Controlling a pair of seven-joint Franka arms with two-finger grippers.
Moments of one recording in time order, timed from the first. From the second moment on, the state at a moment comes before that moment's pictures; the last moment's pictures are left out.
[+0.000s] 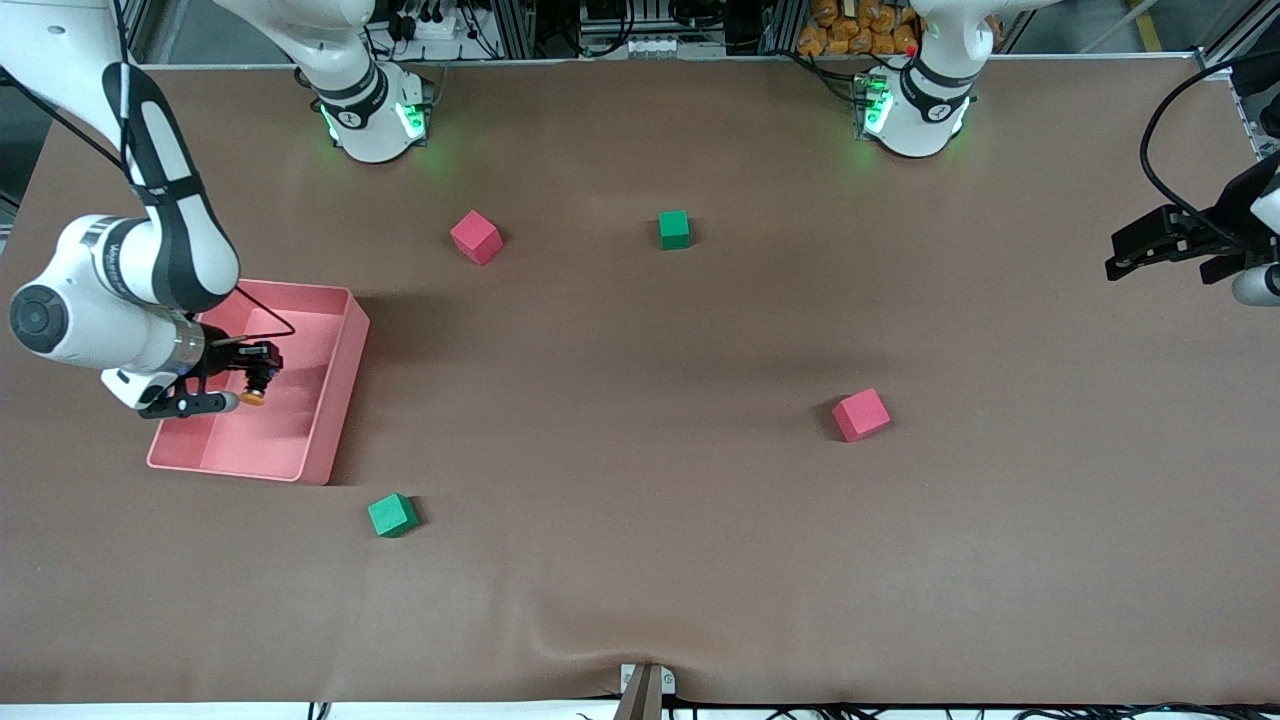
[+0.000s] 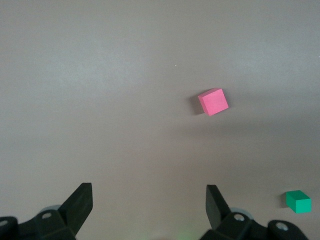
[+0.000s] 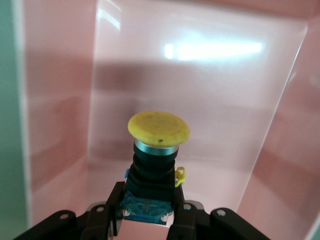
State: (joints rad) left arm 0.12 0.09 -0.17 -1.41 0.00 1.47 0.00; right arm -0.20 0.30 0.06 -2.05 0.02 2.15 -0.26
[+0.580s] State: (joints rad) left arm 0.12 0.09 -0.18 -1.41 0.00 1.47 0.00; right arm 0.05 0.28 0.07 -1.88 0.02 2.05 -0.24
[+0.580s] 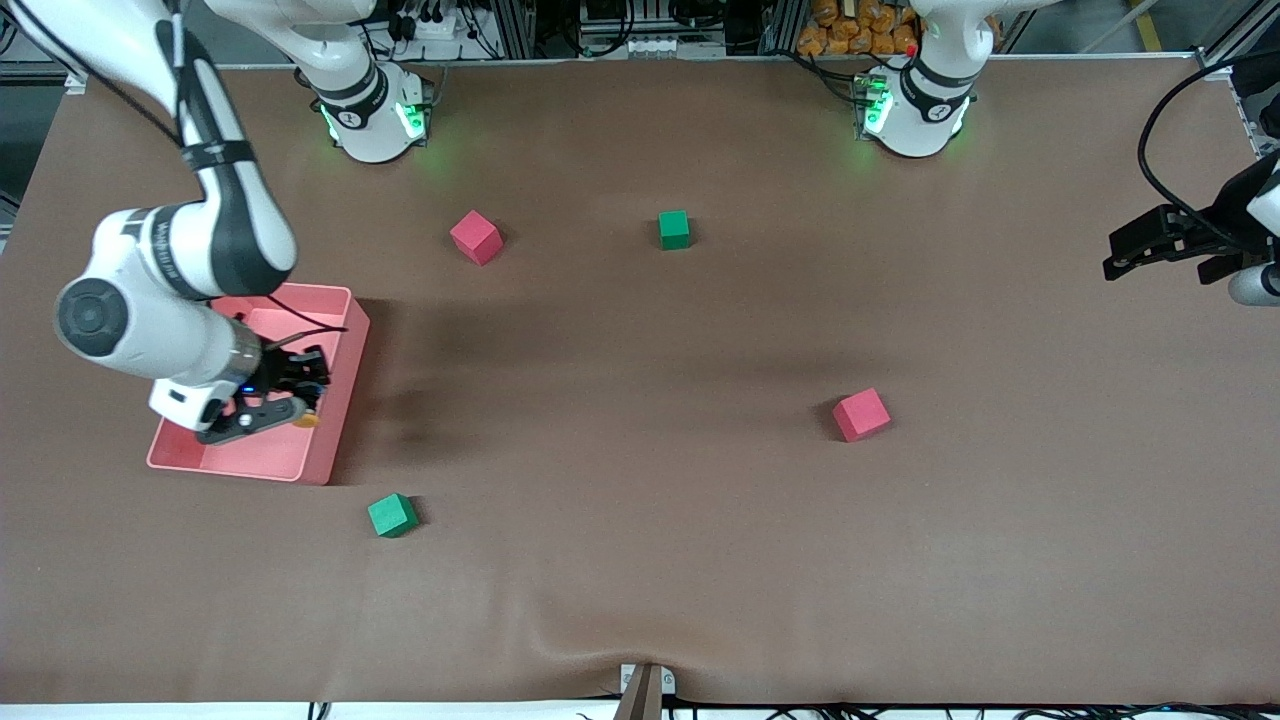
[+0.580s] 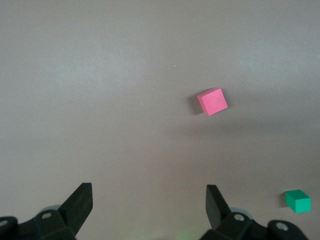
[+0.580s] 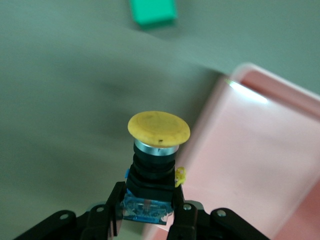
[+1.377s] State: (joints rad) left arm 0.12 0.10 -0.18 -1.42 0.00 1.47 0.00; right arm 0.47 0.51 0.08 -1.57 0.11 2.07 0.06
